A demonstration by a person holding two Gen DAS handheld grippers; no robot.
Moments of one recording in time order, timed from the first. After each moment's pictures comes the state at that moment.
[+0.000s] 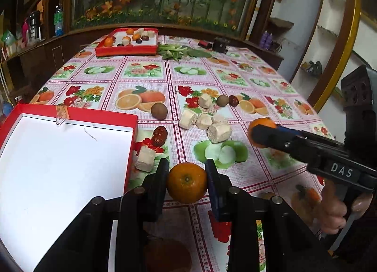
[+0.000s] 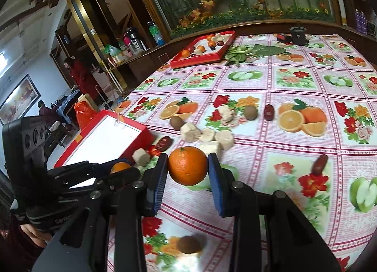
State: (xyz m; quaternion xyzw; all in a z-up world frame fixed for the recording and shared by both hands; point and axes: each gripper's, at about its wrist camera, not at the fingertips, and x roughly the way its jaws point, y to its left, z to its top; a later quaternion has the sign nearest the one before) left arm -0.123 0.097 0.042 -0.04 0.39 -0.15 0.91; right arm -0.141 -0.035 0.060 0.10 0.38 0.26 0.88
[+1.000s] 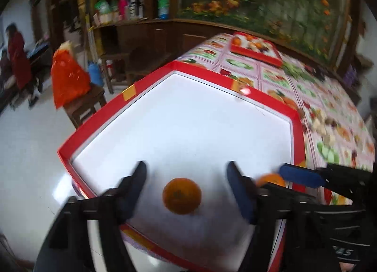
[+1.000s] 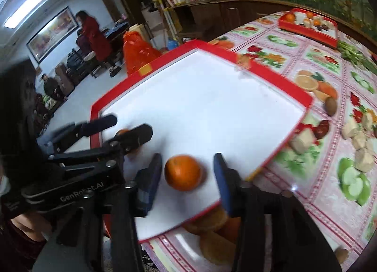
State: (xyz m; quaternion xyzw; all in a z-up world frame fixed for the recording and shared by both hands) left arm -0.197 0.241 0.037 -0.12 0.39 0.13 0.90; right arm -0.181 0.153 0.050 -0.03 0.45 0.41 0.80
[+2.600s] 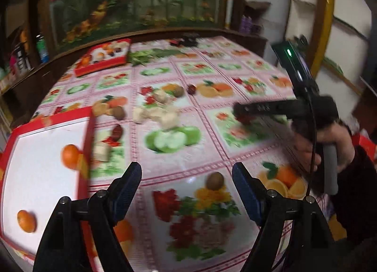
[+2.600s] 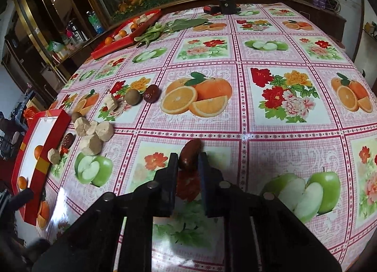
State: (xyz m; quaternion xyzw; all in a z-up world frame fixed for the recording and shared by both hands) left arm -0.168 0.016 0.050 0.05 0.39 -0.17 0.90; right arm -0.102 -0.127 0.022 0.08 0.46 0.11 0.88
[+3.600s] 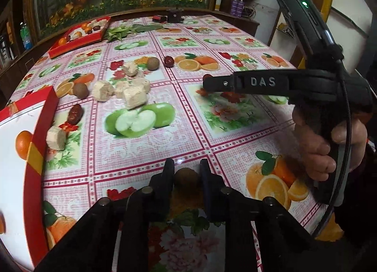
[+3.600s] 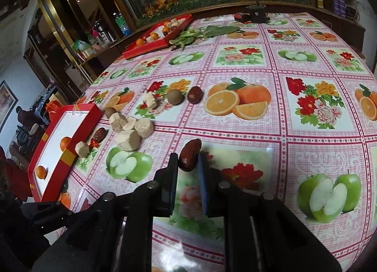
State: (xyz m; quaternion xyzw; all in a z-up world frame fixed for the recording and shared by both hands) left arm -0.155 -0.002 0.021 0.03 0.43 -0.20 0.88; right arm -0.115 -0.100 0.031 0.09 0.43 0.19 0.88
